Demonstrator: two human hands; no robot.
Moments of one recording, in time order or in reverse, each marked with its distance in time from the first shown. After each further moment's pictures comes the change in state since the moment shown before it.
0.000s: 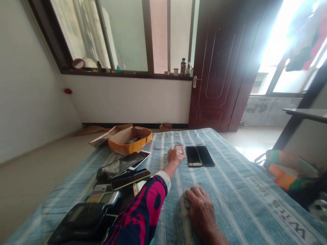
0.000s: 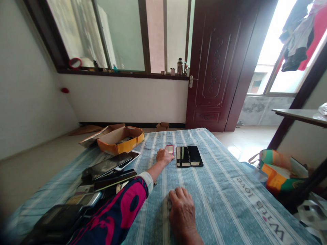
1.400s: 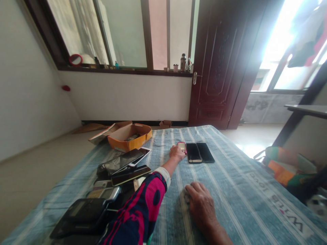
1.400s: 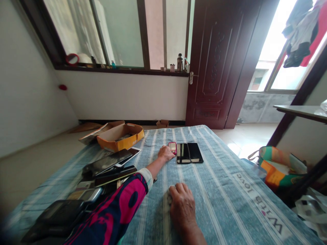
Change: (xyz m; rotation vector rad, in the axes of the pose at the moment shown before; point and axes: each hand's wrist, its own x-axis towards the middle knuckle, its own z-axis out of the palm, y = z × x) left_hand 0.004 0.000 0.002 -0.031 -0.109 0.108; right_hand 0.001 -0.001 -0.005 -0.036 -0.023 0.001
